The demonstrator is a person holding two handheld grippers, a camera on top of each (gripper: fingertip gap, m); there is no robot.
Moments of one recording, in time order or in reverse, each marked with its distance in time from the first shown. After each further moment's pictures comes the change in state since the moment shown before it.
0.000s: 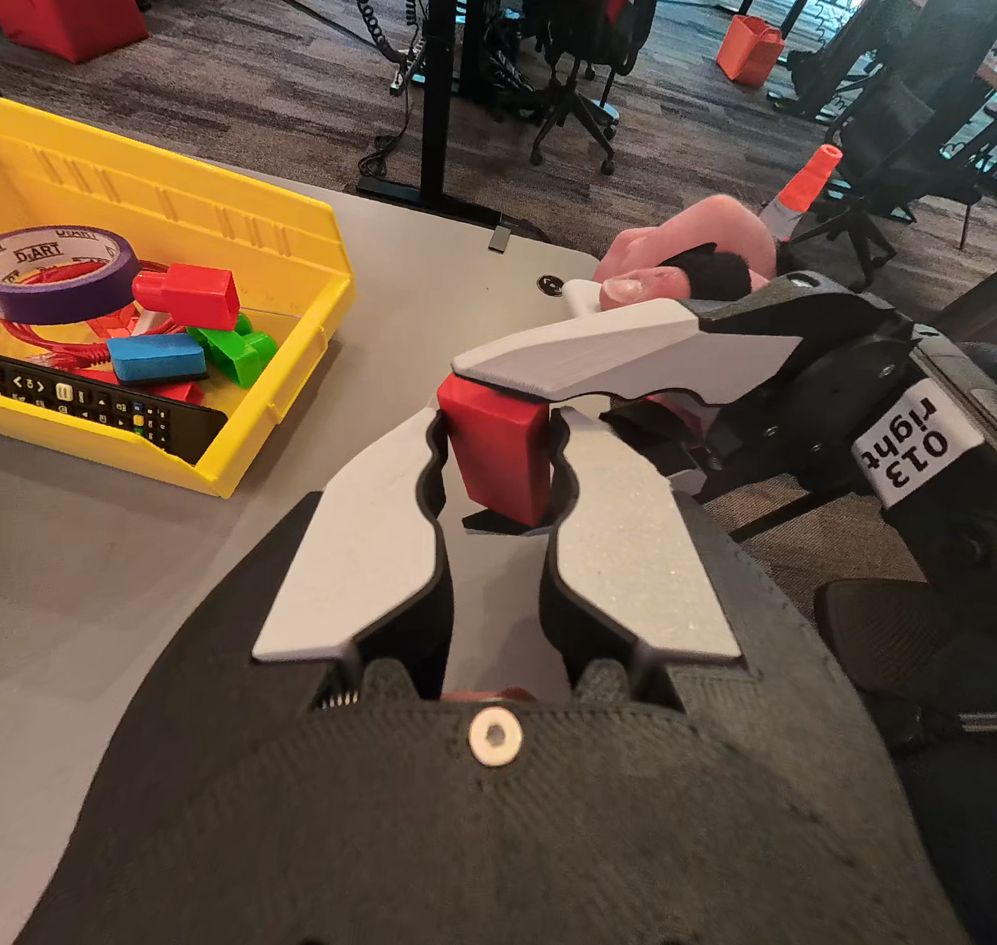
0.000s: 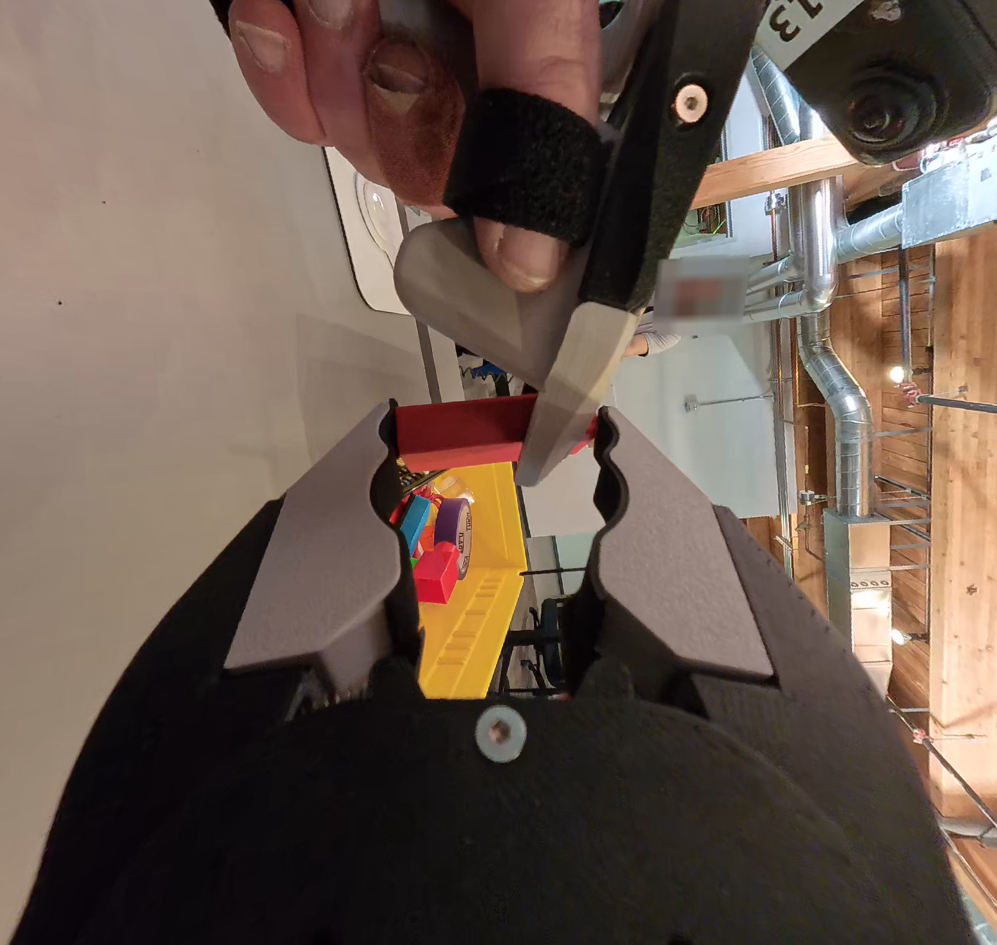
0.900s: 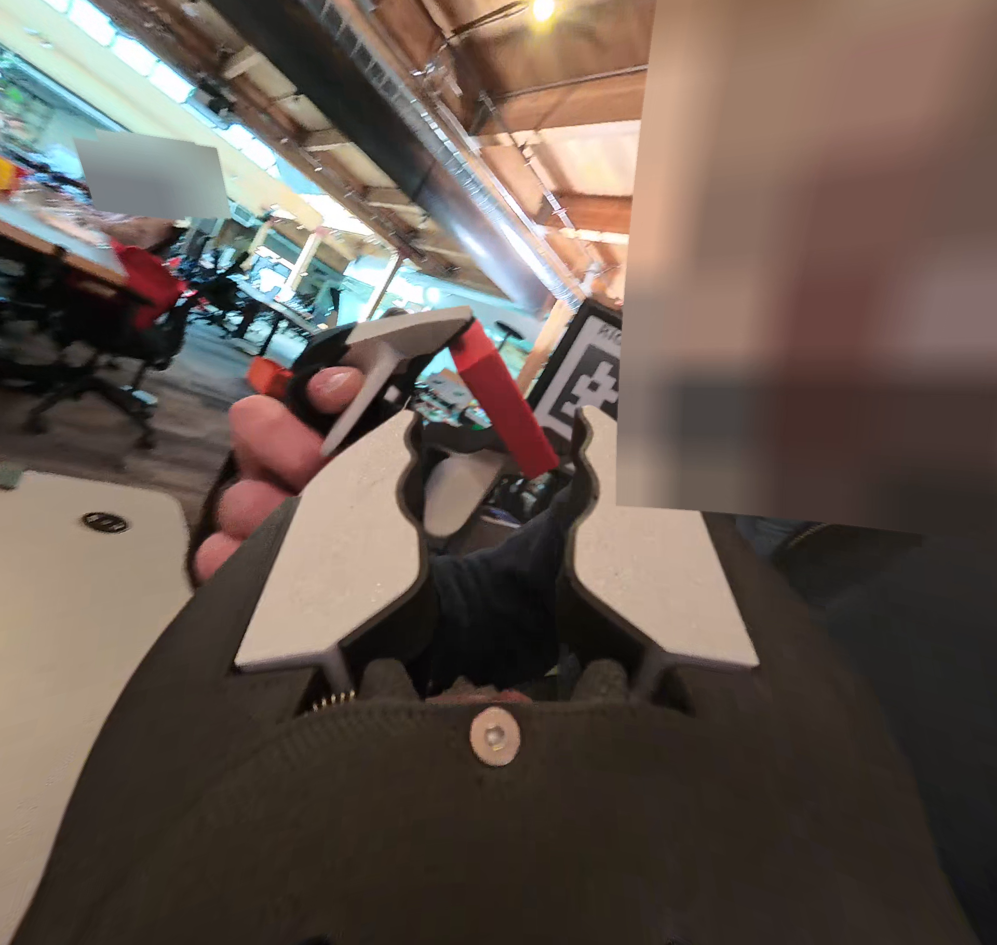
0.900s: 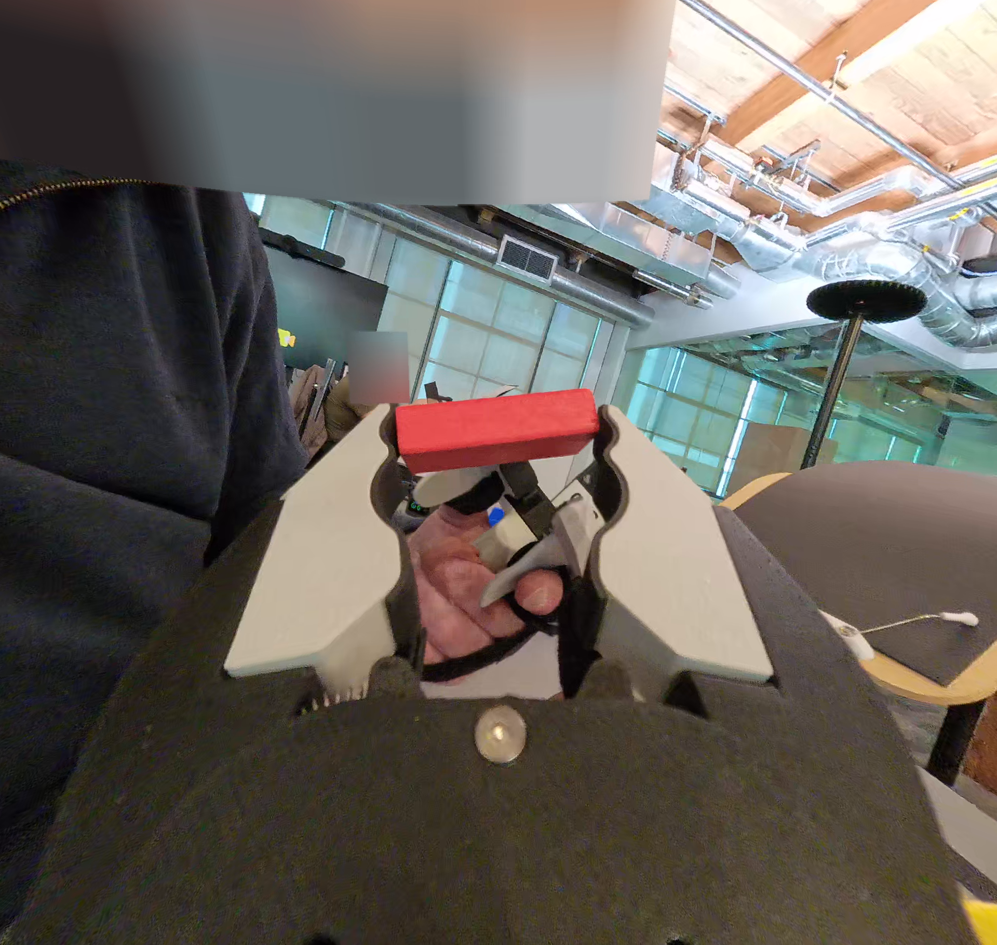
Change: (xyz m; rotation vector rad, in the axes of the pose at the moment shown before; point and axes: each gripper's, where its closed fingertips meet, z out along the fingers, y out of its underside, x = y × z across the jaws) left arm 0.086 -0.044 -0.059 0.570 0.884 -0.320; right arm 0.077 -0.067 -0.099 1.219 -0.326 1.100
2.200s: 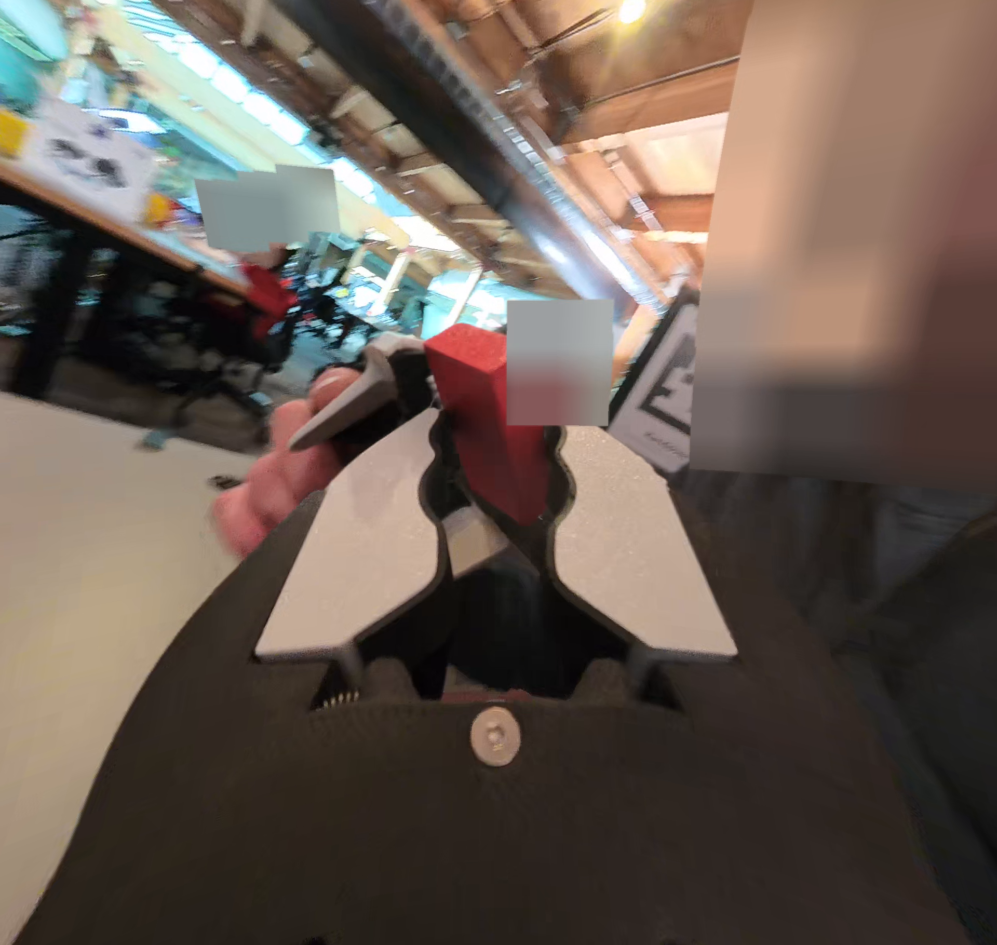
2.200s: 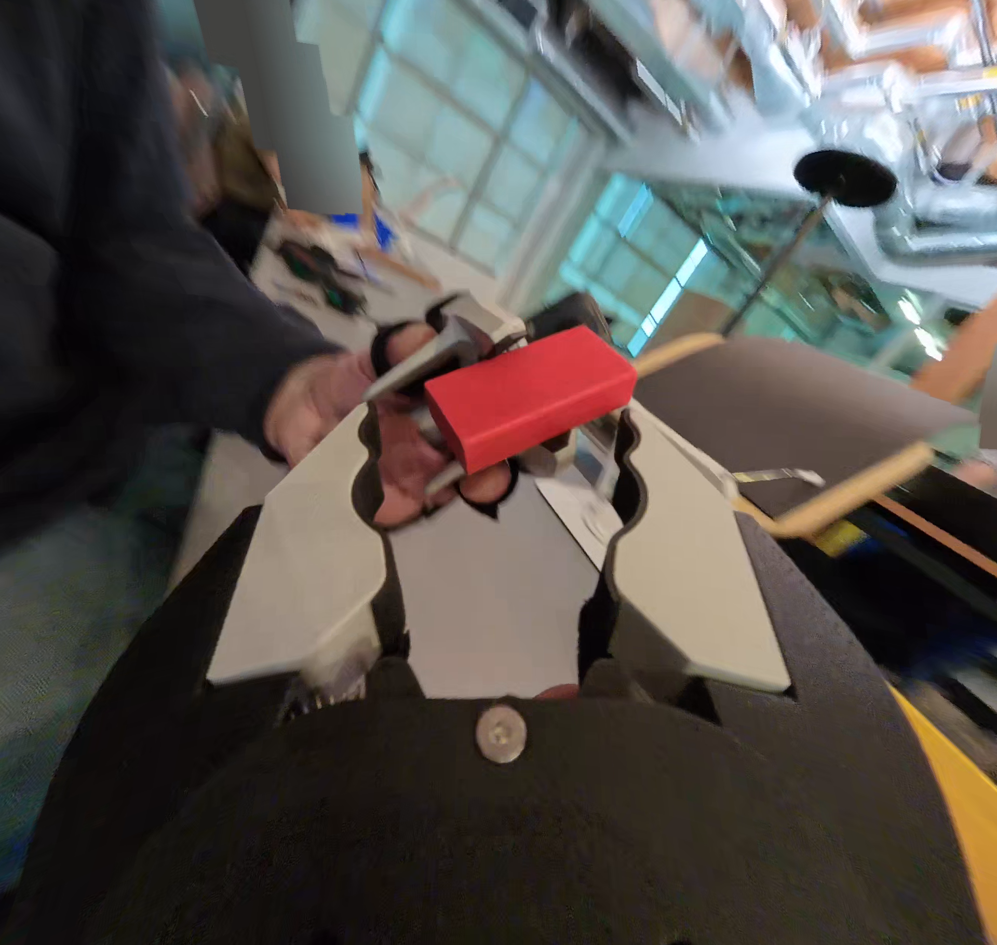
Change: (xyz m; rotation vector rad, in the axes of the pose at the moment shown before) left arm -0.041 0.027 -0.008 0.020 -0.174 0.076; right arm 0.013 0.084 -0.032 -0.456 0.081 -0.283
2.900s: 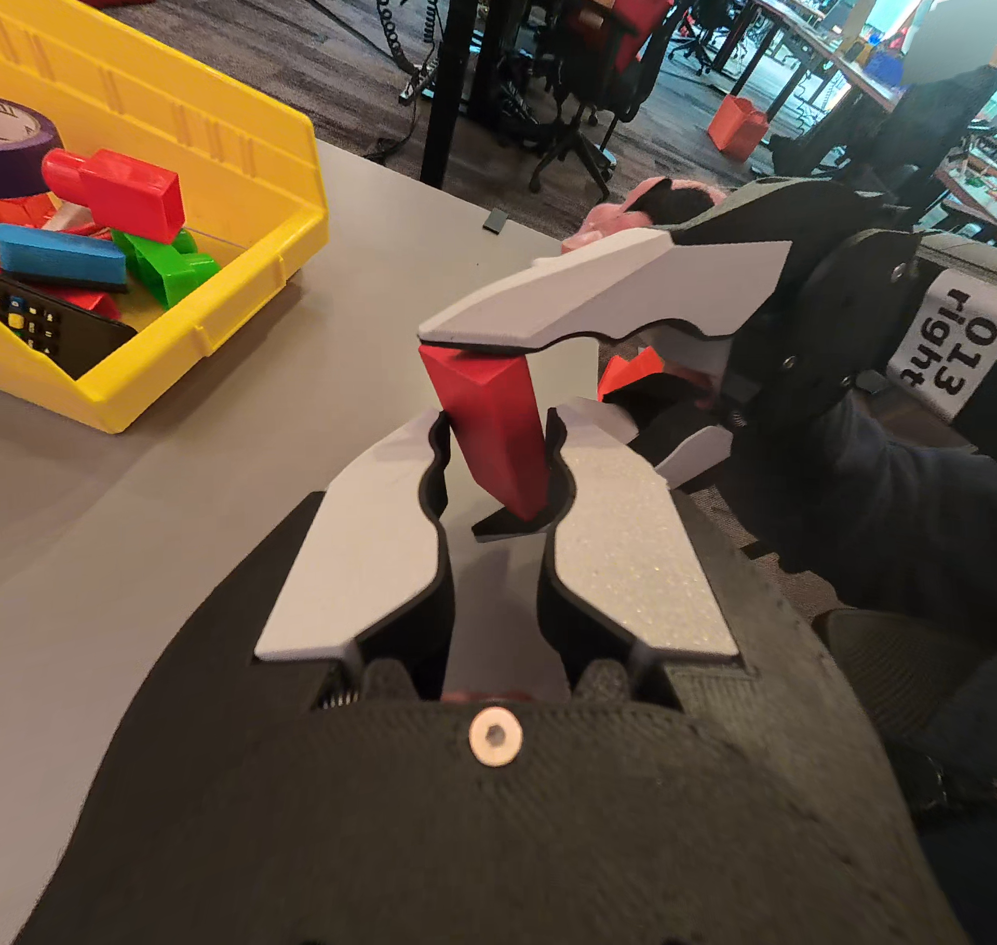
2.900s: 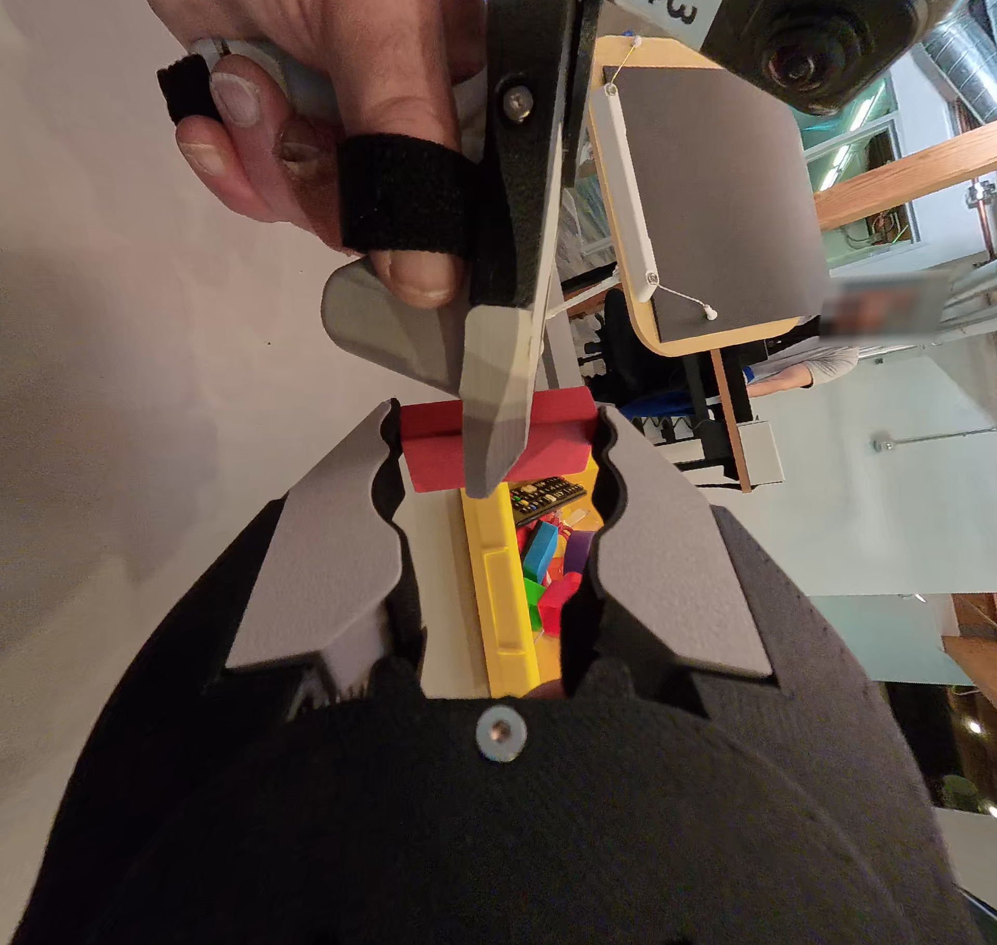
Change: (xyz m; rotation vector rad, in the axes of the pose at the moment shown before) left arm -0.080 0.038 -0.040 -0.478 -0.712 0.196; right arm 0.009 0.072 -0.001 -0.714 0.111 -0.501
